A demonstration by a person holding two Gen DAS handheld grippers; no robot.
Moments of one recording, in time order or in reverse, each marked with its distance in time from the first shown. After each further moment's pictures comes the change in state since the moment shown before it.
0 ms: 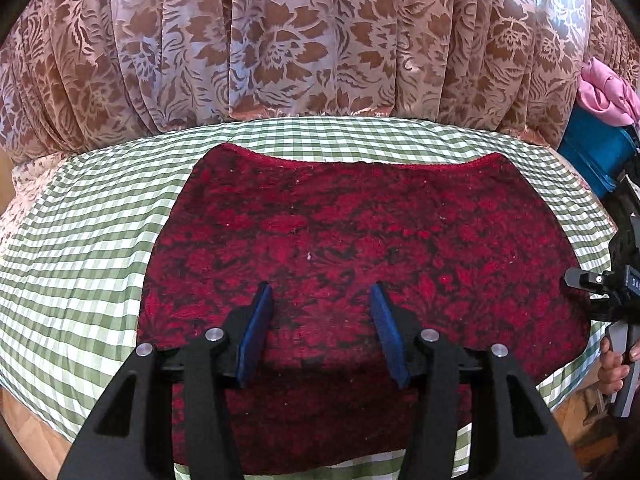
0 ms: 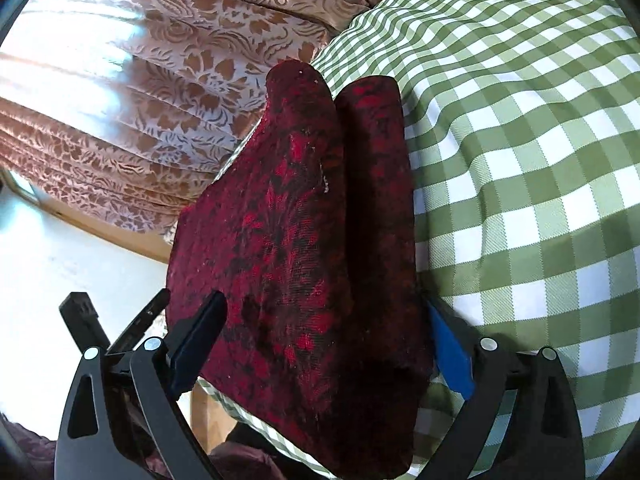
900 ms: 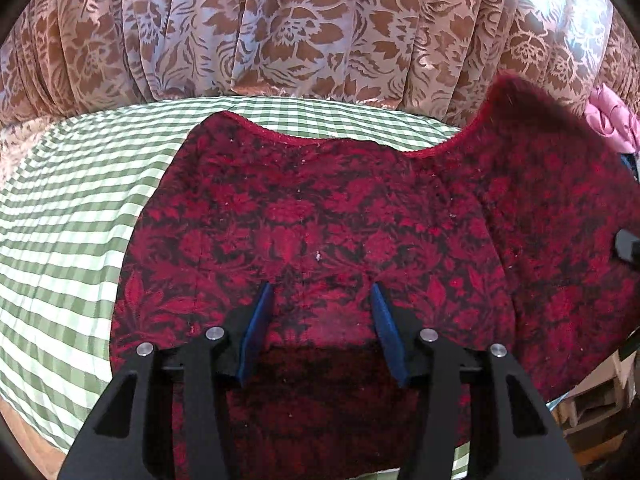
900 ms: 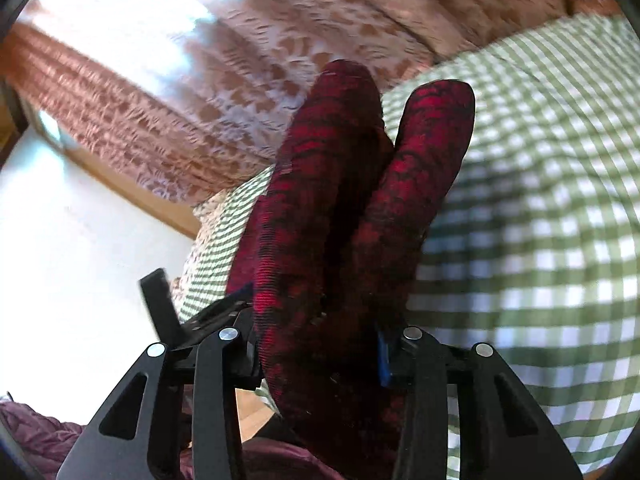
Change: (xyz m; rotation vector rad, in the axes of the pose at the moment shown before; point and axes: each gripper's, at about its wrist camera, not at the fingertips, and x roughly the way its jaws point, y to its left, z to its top) left arm 0.027 0.028 -0.002 -0.097 0.042 -0.097; right arm -0.006 0.132 0.011 -0.224 0.013 0.050
